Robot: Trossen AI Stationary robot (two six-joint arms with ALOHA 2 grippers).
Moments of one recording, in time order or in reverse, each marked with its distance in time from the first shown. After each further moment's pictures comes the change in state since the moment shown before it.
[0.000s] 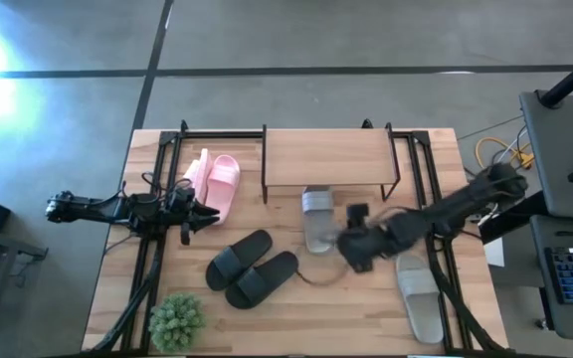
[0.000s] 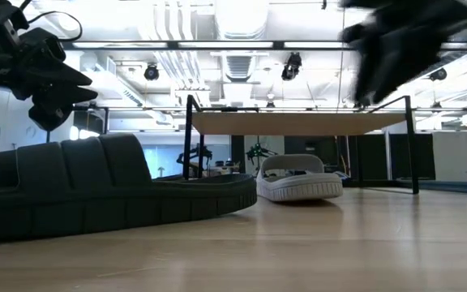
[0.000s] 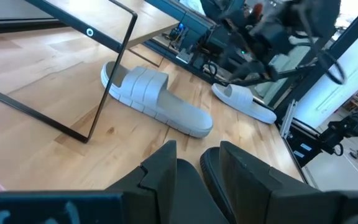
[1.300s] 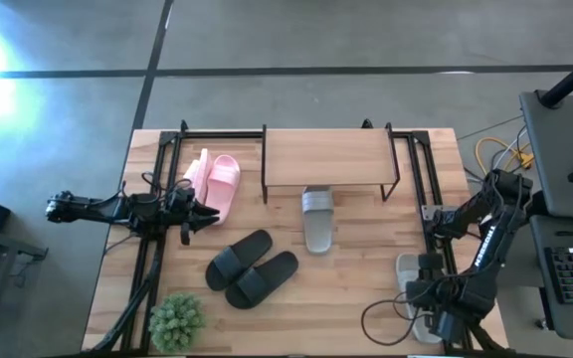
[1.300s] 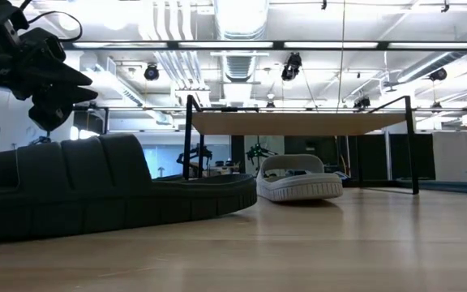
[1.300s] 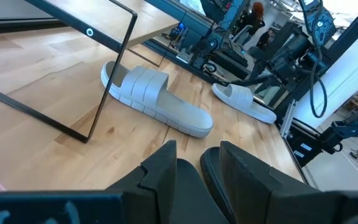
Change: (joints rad) left arm 0.000 0.000 -0.001 0.000 0.000 0.000; right arm 0.725 0.055 -0.049 -0.334 -0.283 0.975
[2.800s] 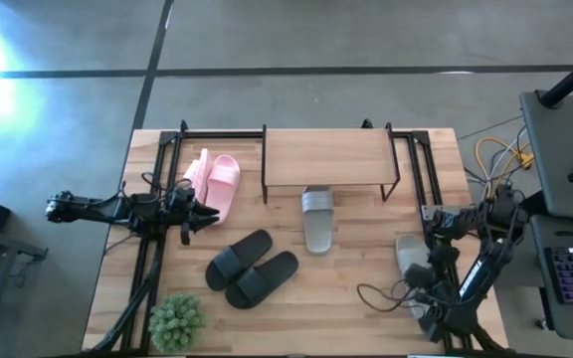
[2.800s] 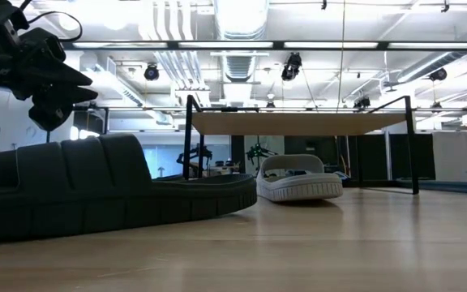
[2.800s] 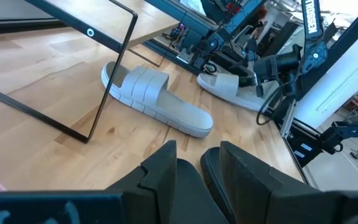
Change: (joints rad) left arm 0.000 0.000 0.000 0.000 0.000 0.000; right arm 0.005 0.275 0.020 -0.375 -0.001 0.367
